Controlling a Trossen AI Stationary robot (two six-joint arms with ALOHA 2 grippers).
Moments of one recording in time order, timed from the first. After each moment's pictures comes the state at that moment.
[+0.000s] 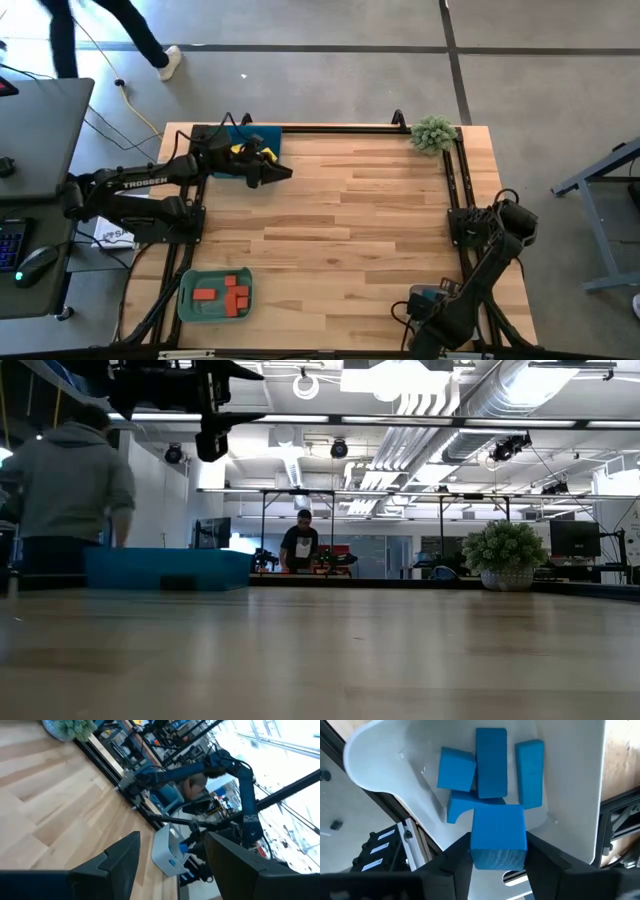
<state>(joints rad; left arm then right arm) 0.55 1.03 0.61 0.29 0.53 -0.84 0.94 1.88 1.50 -1.38 -0.24 1.33</state>
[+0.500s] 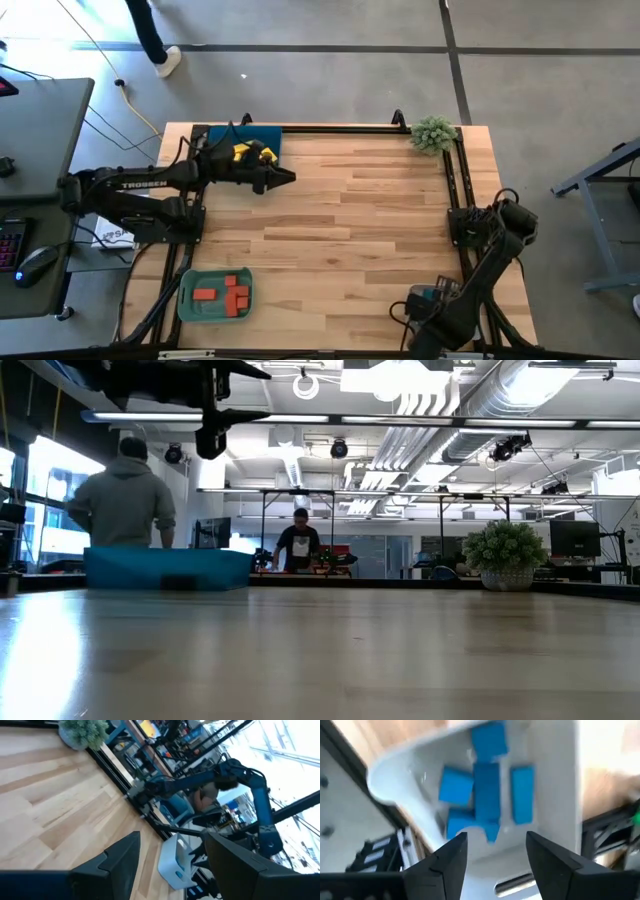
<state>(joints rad) 0.42 1.03 0.61 0.29 0.31 -0.86 0.93 1.88 1.55 -1.41 -0.16 1.27</state>
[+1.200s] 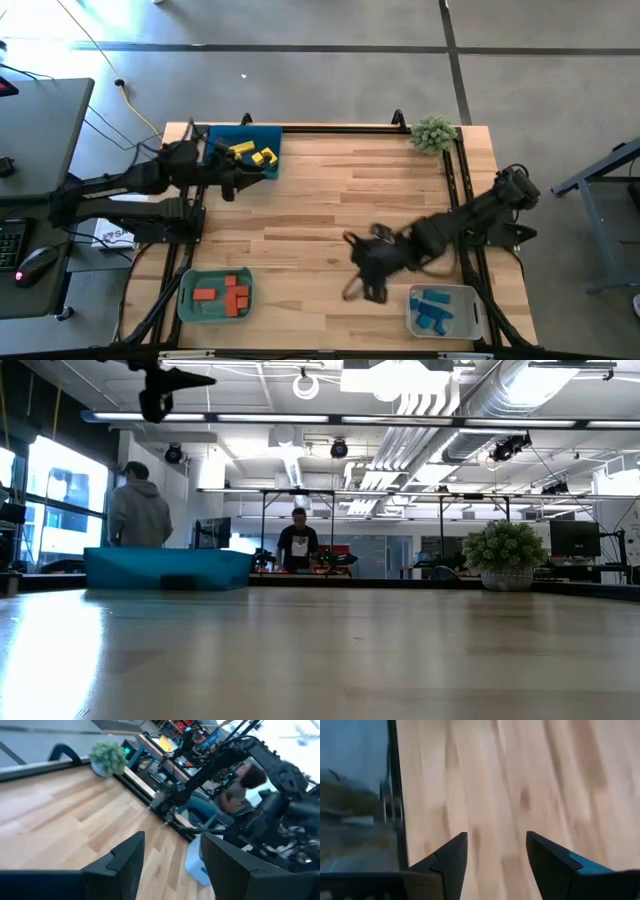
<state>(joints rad) 0.34 0.67 0.69 -0.19 0.09 -0.67 0.49 1.67 1.61 -1.01 0.16 0.64</state>
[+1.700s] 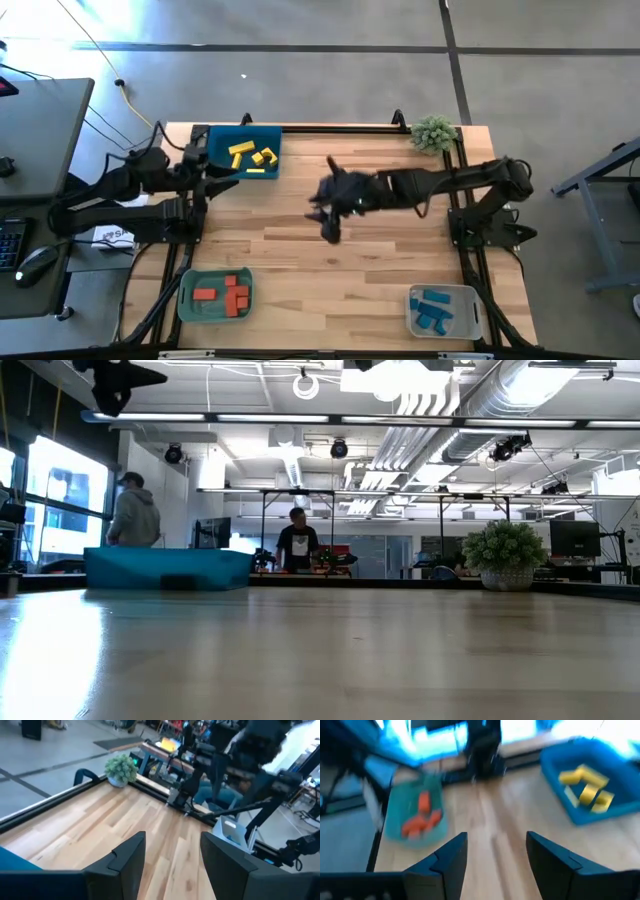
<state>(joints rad) 0.34 0.37 0.67 -0.48 0.05 -0.39 0.14 1.67 1.61 -0.49 0.16 0.30</state>
